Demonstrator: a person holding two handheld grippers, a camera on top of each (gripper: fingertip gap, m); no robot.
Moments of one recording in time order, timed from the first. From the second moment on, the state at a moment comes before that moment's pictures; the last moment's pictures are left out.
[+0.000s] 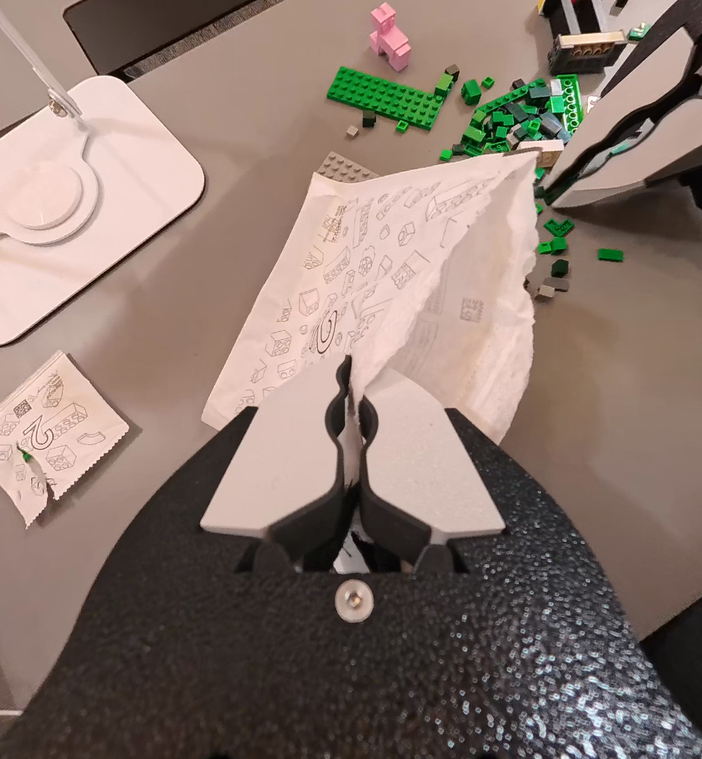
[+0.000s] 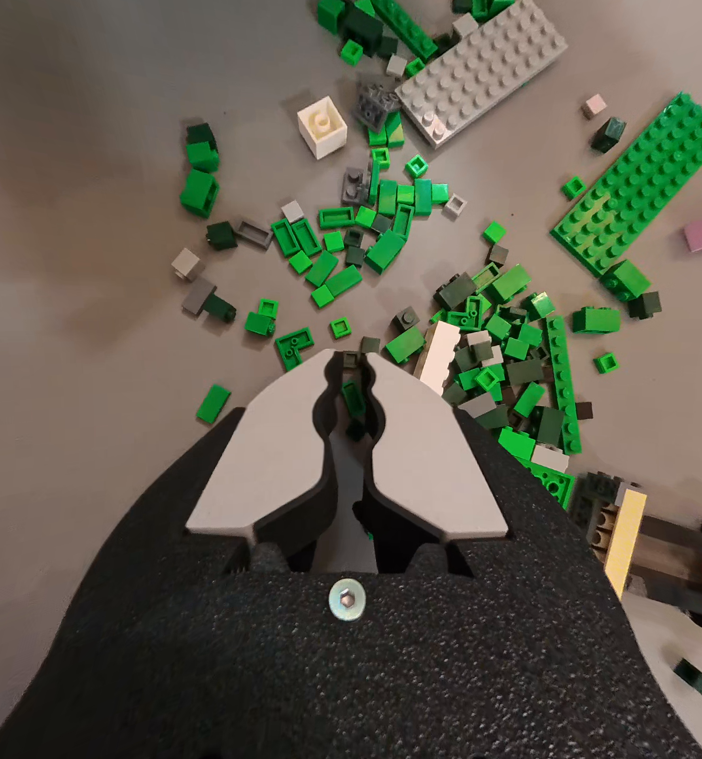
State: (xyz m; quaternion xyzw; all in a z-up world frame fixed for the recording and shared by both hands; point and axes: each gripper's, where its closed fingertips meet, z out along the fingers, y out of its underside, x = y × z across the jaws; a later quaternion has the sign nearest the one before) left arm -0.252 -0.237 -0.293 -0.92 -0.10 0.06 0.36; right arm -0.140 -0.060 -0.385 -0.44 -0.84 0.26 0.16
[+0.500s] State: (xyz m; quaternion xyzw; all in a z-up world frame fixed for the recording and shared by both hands) left arm -0.248 -0.233 -0.295 -0.93 -0.09 0.06 0.36; right arm -0.172 -0.197 -0.253 -0.24 -0.83 0.36 0.35
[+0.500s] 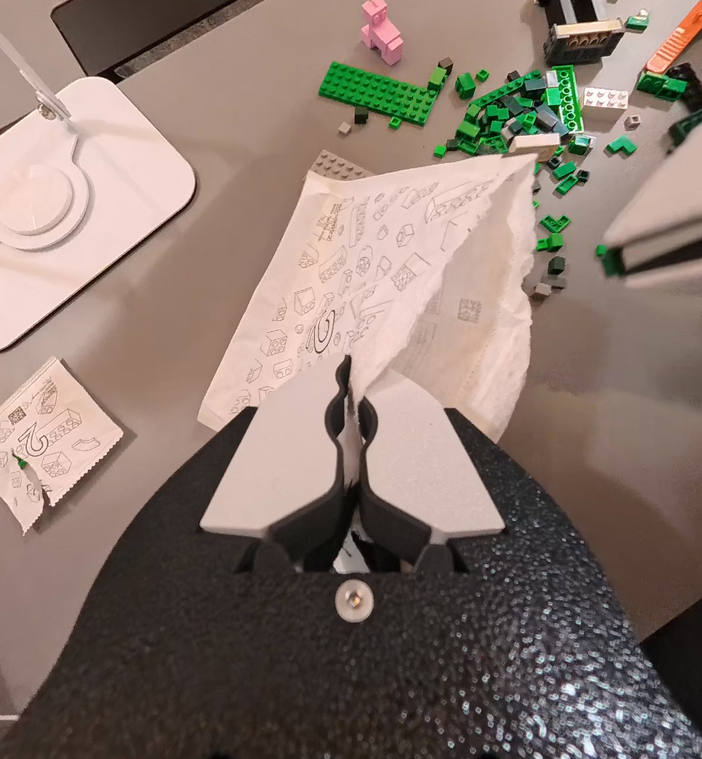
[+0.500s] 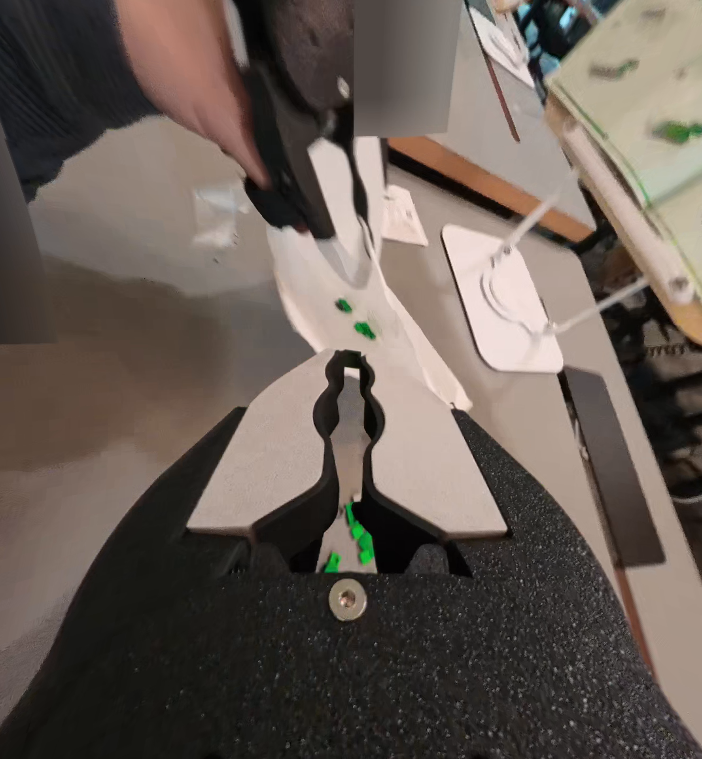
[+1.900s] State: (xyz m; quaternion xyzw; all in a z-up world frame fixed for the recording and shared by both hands) left arm -0.248 -0.232 -0.291 -0.92 -0.09 0.06 0.37; right arm -0.149 -0.130 -0.265 -0.35 -0.78 0.37 0.36
